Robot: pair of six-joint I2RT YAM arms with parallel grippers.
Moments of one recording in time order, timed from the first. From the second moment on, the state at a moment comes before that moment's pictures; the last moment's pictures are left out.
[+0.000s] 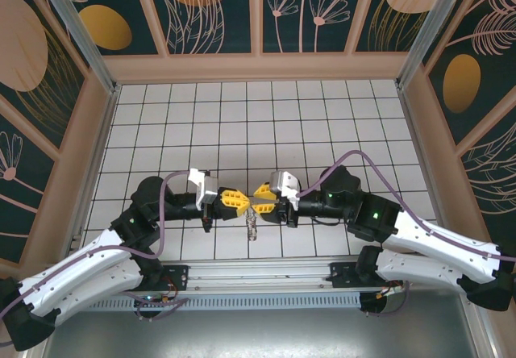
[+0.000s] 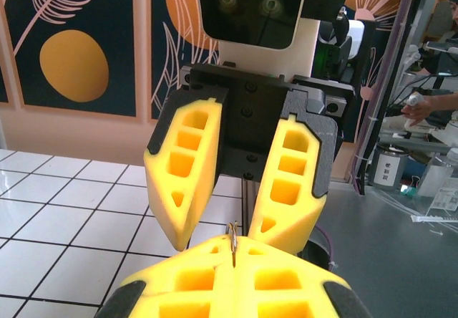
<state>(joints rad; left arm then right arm) -0.86 0.70 0.55 0.20 0.67 -0.16 1.13 0.84 0.82 -0.18 -0.32 -0.13</state>
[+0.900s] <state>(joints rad) -0.86 0.77 0.77 -0.25 0.53 0.02 1.13 0.94 0.92 -0.31 -0.23 -0.19</state>
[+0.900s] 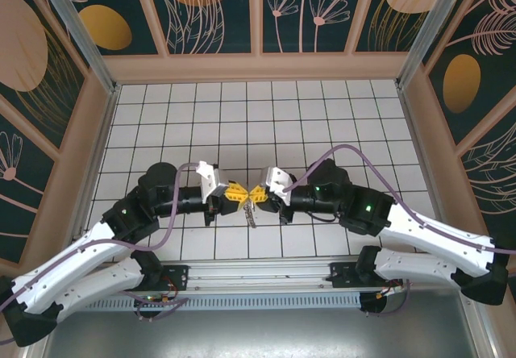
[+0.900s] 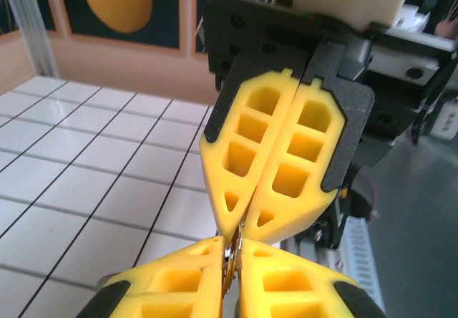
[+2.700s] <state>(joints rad) -0.86 0.66 0.64 -0.03 0.63 -0.05 1.16 0.86 0.85 -0.19 -0.28 -0.16</state>
